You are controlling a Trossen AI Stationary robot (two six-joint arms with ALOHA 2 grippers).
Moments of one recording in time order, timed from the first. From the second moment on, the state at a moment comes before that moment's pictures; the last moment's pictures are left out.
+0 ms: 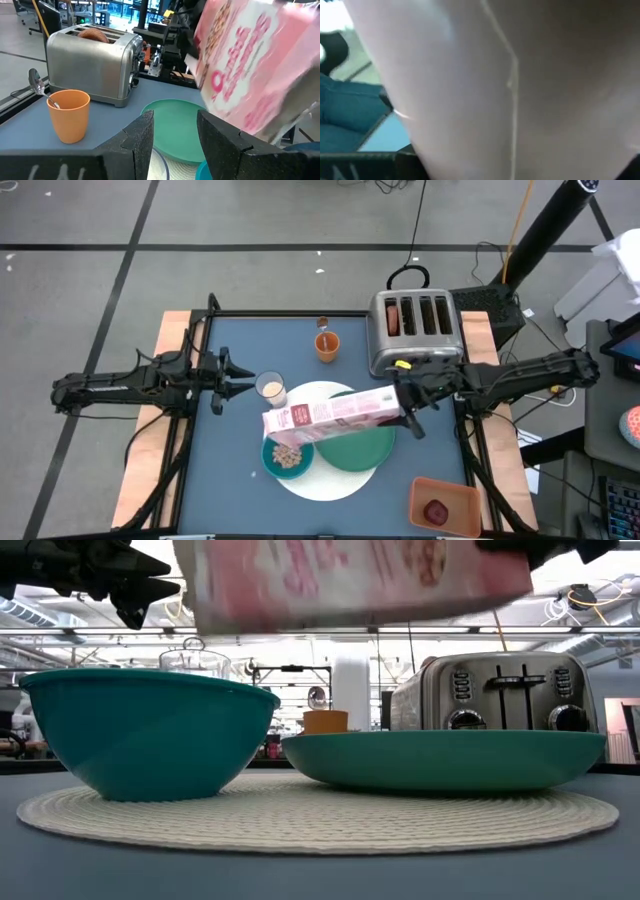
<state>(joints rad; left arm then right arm) 0.10 0.40 0.34 -0.03 0.10 -0.19 0.09 0.93 0.64 -0.10 -0.26 -0.01</state>
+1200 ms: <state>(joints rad) 0.10 0.40 0.34 -0.03 0.10 -0.18 0.09 0.92 0.63 -0.17 -0.26 -0.01</state>
